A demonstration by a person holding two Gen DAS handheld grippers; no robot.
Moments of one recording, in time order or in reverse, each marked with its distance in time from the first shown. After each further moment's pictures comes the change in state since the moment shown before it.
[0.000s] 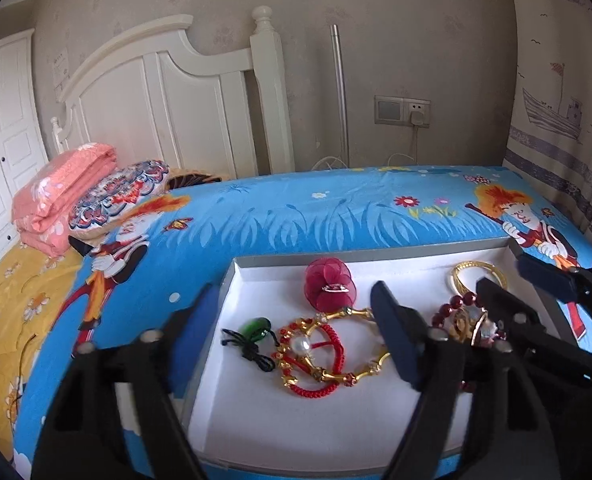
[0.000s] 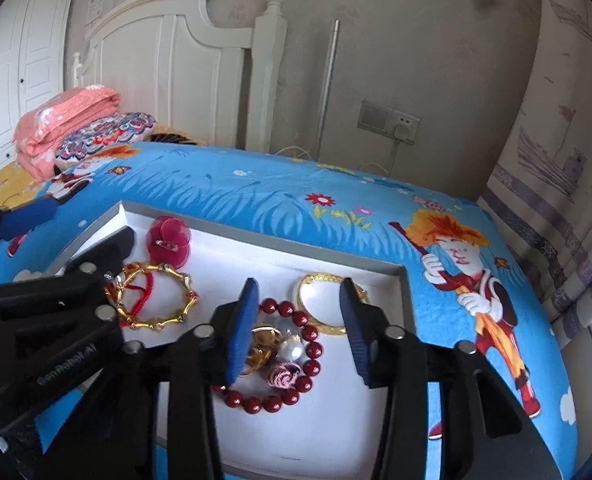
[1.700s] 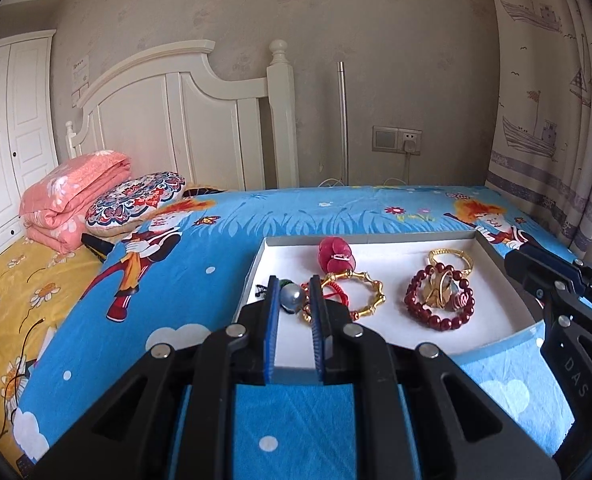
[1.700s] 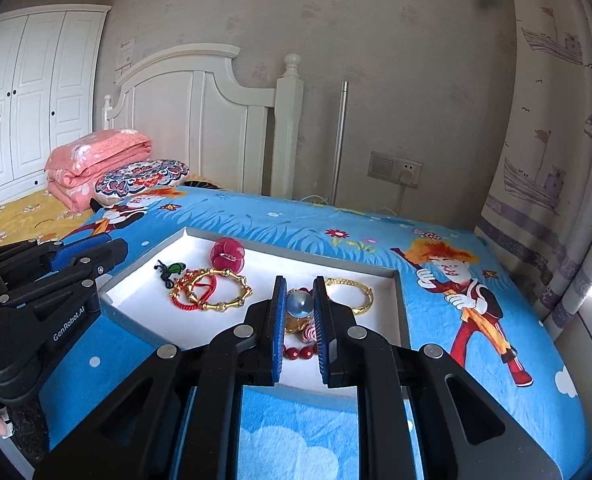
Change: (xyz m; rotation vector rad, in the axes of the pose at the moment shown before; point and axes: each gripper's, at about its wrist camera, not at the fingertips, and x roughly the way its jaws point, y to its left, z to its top) left arm -0.080 0.020 -0.041 -0.045 -0.086 -0.047; right arm -0.091 0.002 -0.035 0.020 -0.213 0.090
